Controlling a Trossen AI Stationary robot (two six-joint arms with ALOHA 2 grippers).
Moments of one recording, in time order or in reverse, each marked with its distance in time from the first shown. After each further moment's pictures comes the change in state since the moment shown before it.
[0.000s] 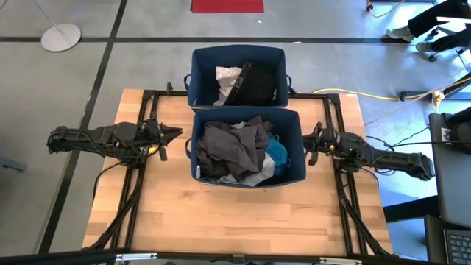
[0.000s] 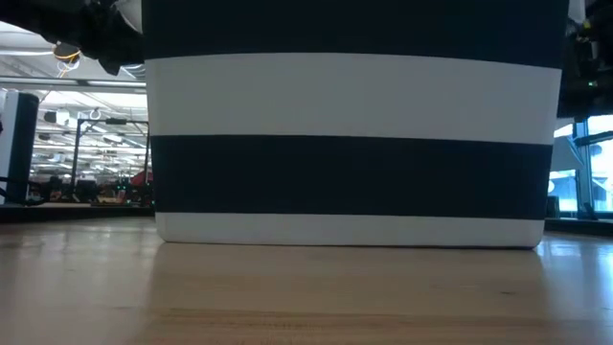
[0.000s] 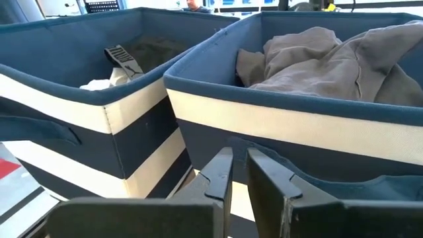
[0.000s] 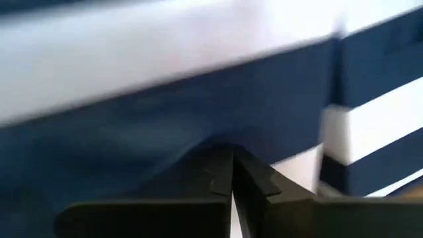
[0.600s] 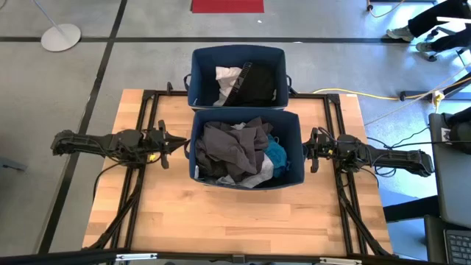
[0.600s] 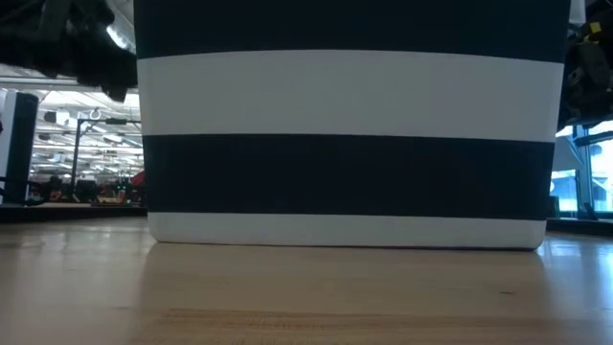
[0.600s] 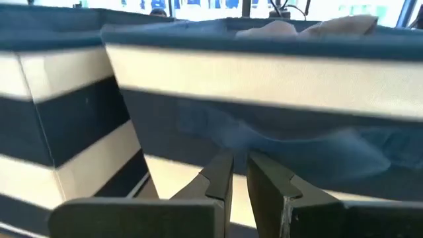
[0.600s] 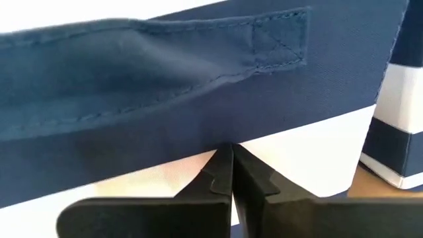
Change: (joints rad) left arm 0.000 -0.126 -0.252 0.246 0.139 0.013; right arm 0.066 0.000 -0.003 -0.103 -0.091 0.008
